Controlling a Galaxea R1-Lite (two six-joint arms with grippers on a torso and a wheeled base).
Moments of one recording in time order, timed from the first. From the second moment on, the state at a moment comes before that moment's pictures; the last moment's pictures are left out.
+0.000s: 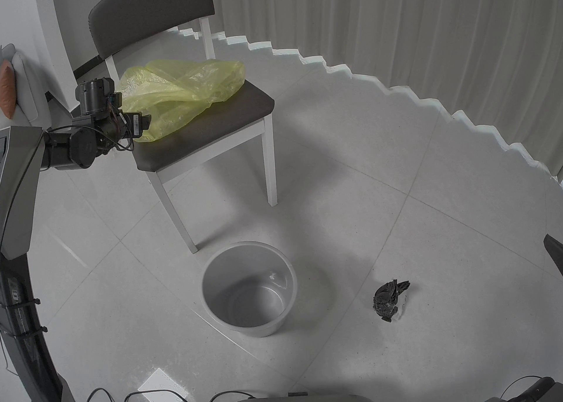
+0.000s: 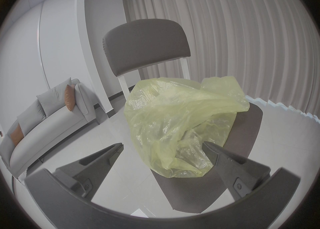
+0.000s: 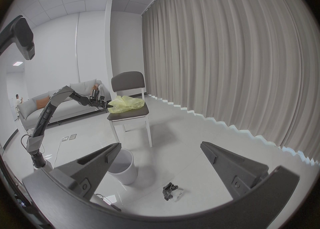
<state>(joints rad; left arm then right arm) 0.02 2.20 -1.79 -0.24 0.13 0.12 0.00 0.66 -0.48 -0.15 0.34 -0.07</state>
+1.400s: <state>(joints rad) 0.02 2.04 -1.70 -0.20 0.06 0.07 0.00 0.66 -0.48 -0.16 0.34 -0.07</state>
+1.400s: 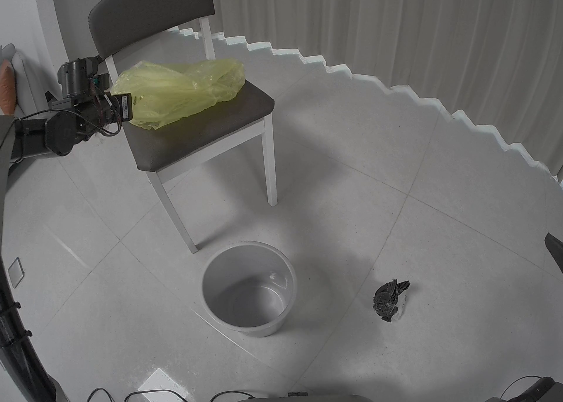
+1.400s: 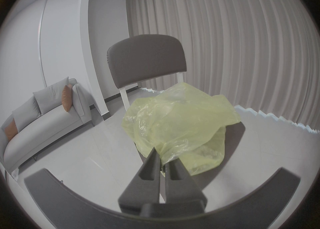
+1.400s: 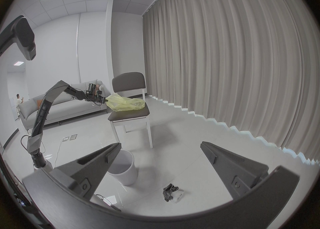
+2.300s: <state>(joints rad) -0.29 1.35 -1.16 0.05 0.02 0.13 0.01 0.65 -0.48 -0.16 0.37 -0.04</state>
